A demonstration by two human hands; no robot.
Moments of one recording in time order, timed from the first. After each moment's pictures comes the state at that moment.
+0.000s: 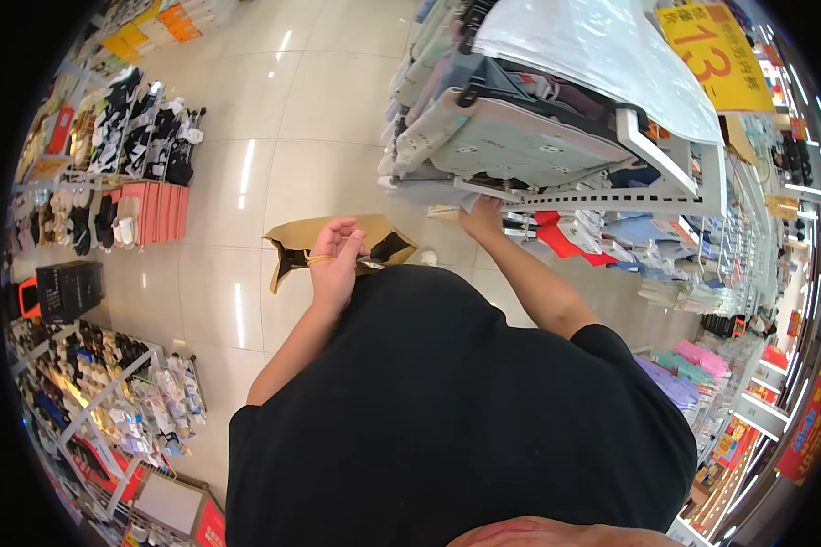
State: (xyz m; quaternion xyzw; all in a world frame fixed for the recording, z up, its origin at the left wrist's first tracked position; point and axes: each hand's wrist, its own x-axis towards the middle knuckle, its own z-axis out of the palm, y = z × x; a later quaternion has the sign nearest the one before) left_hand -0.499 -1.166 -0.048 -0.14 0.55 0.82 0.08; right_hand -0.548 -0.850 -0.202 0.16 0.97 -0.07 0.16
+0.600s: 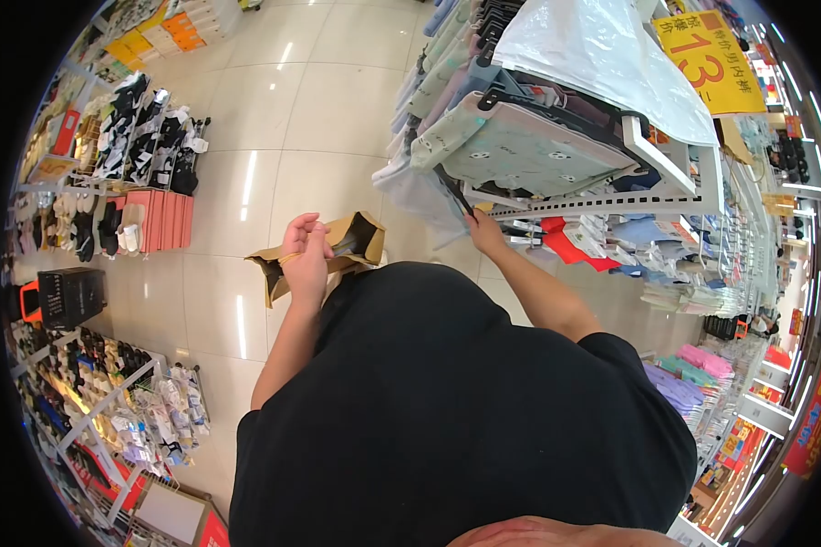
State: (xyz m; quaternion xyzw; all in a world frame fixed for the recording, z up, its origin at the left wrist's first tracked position) left_hand -0.521 -1.228 -0.059 -0.17 0.58 0.79 -0.01; right_hand -0.525 -0.841 -0.228 0.06 0.95 -0.28 0.11
